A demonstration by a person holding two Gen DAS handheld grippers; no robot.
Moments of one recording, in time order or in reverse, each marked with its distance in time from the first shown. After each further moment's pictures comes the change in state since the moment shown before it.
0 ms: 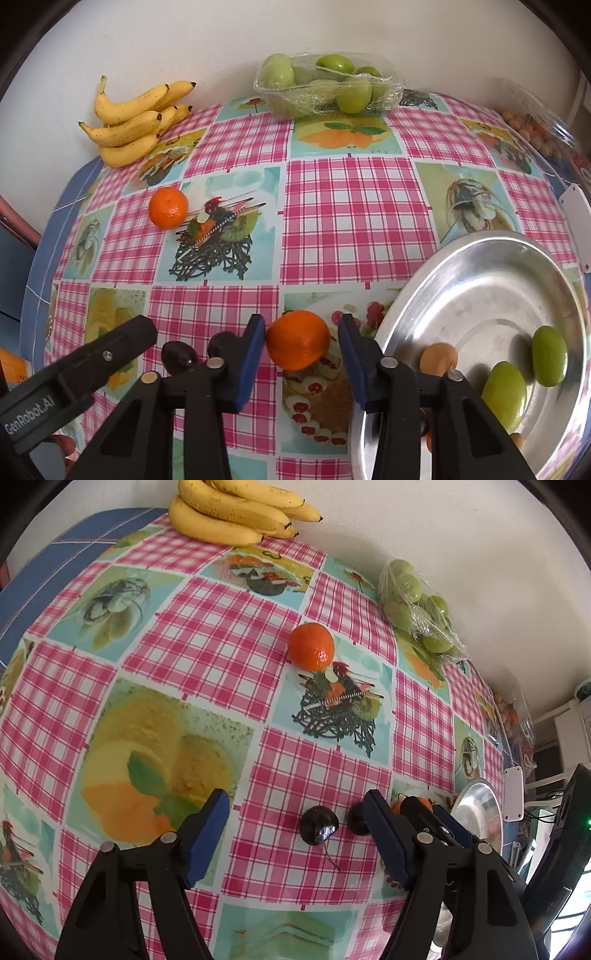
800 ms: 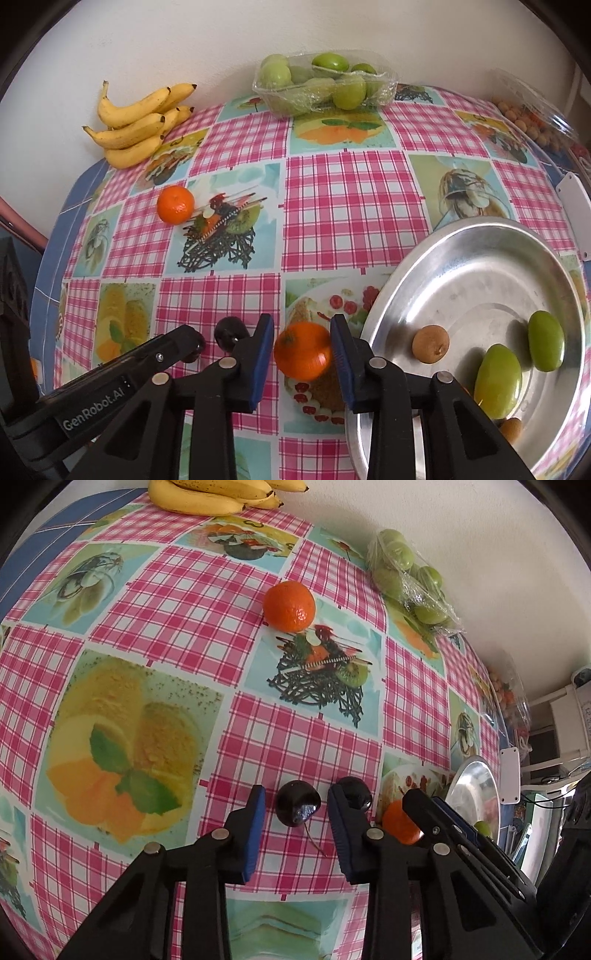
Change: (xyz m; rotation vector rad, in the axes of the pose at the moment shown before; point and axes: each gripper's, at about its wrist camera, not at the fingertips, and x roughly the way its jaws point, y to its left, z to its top) left arm 0.019 -0.011 -0.007 0.018 0.089 -0.031; right arm -0.011 -0.005 -0.005 0.033 0.023 0.027
